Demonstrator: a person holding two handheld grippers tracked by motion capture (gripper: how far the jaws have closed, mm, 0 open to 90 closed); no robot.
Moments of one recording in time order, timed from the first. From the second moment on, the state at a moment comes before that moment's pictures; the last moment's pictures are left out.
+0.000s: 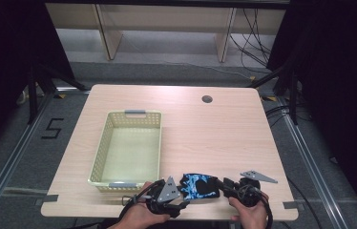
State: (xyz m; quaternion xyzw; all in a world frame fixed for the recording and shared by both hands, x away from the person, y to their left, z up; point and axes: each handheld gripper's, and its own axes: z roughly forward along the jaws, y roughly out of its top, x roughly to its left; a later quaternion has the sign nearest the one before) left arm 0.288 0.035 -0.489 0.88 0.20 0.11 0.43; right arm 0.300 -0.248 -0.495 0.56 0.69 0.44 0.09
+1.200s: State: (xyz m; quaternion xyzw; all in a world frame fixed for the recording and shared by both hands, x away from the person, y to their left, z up) left arm 0.304 0.005 -0.514 0.90 0.16 0.14 0.38; right arm 0.317 -0.237 -0.515 0.56 0.71 0.43 0.02
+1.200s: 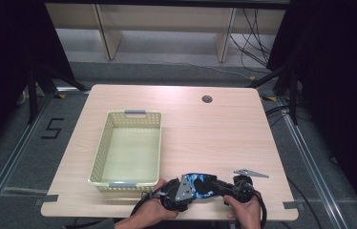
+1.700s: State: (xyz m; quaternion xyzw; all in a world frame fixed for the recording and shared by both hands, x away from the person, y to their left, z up) left arm 0.301 0.007 -0.513 0.90 0.13 0.16 0.37; right arm 0.317 -0.240 -0.515 0.54 0.71 0.45 0.01
